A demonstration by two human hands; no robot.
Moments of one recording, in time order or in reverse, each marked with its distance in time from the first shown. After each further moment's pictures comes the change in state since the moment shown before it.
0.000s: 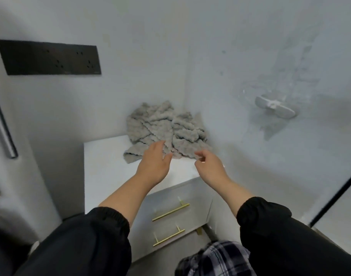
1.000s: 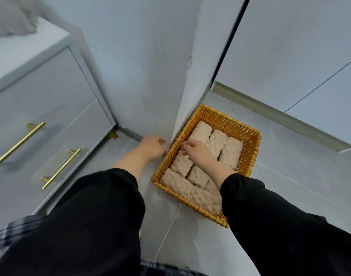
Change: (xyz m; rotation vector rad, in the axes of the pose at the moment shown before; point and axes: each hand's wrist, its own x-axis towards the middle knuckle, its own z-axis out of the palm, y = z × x) left_hand -0.104 0.034 0.359 0.106 -1.027 -0.051; right_hand -0.195 0.330 -0.032 0.160 0.040 0.838
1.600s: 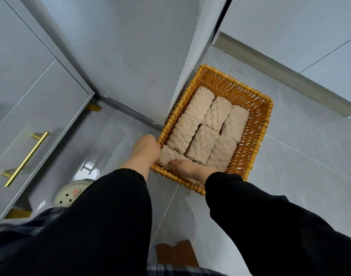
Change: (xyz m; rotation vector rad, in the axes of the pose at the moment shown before) left_hand 0.049 -0.063 0.082 0.257 -0.053 -0.212; right_hand 0.019 0.095 0.079 -0.242 -0.545 0.309
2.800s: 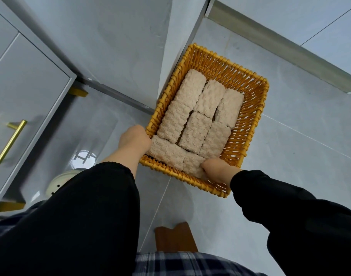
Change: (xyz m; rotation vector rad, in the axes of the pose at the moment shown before) left_hand -0.009 -0.006 0.006 0.056 -0.032 -0.061; right_hand -0.017 0.107 -0.010 -0.869 -0.035 0.103
